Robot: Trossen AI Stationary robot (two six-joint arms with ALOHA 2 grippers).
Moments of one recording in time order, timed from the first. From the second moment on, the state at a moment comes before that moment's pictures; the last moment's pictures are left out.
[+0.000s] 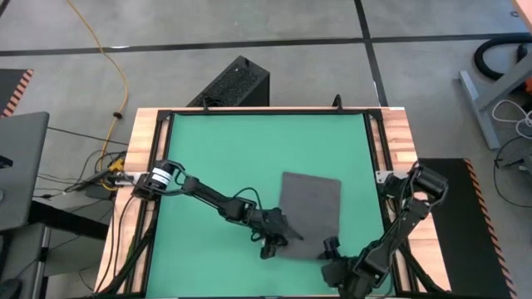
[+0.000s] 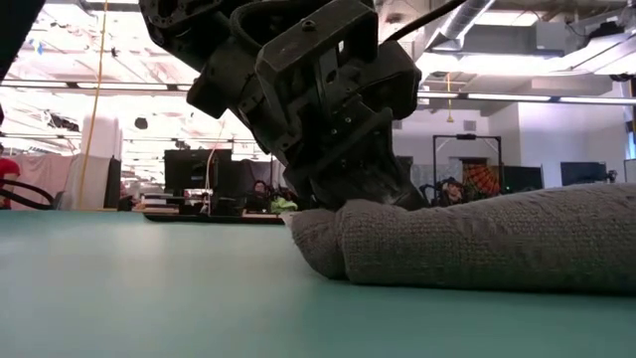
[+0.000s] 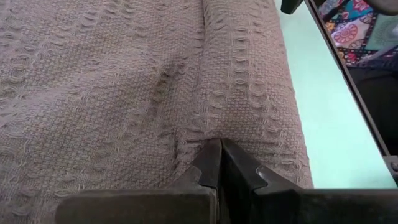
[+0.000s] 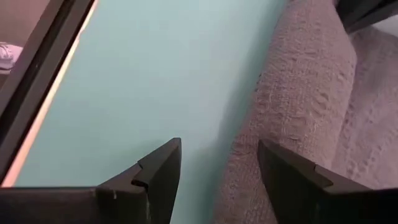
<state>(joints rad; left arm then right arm) -0.28 2.15 1.22 0.20 0.17 -0.36 0.98 1.83 1.10 -0.50 0.54 0.53</state>
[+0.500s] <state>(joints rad) -0.26 2.15 1.22 0.20 0.22 -0.35 0.98 1.84 1.17 -0.68 0.58 0.59</state>
